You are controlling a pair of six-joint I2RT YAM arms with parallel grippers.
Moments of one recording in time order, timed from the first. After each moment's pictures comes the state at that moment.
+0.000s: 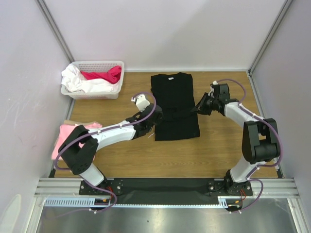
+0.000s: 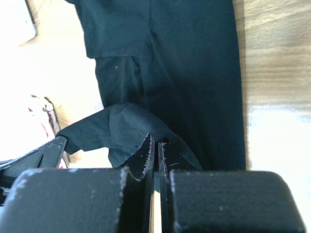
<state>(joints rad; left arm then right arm) -0.80 1.59 0.96 -0.03 -0.54 -1.03 0.15 1.65 1.07 -0.24 -0.45 0.64</state>
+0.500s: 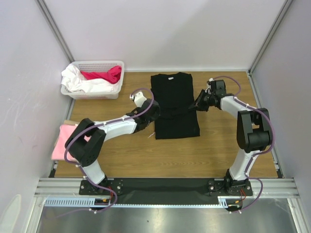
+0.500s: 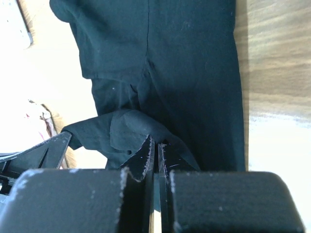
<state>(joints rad) -0.70 1.70 1.00 -0.01 -0.44 -1.02 0.14 1.83 1.20 -0.24 -0.48 0.62</state>
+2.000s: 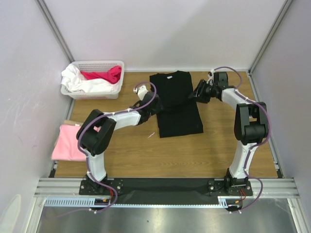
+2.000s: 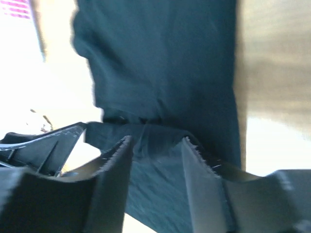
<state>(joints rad) -0.62 1.90 1.13 0.09 -0.33 -0.94 0.09 1.96 1.38 -0.25 -0.52 0.53</state>
